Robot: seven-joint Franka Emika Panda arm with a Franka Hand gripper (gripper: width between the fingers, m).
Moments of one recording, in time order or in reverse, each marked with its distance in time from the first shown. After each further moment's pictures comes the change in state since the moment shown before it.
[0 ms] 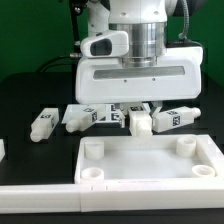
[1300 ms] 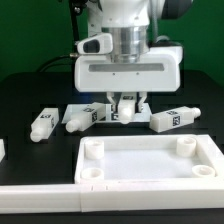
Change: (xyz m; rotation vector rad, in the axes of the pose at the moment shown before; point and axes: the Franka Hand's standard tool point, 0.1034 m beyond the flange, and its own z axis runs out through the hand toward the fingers) arm -0.134 0.007 0.024 -0.002 -0.021 0.258
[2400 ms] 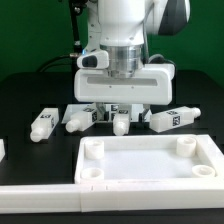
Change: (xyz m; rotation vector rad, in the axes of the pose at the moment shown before) arm -0.004 -0.006 0.007 0.015 -0.064 0.038
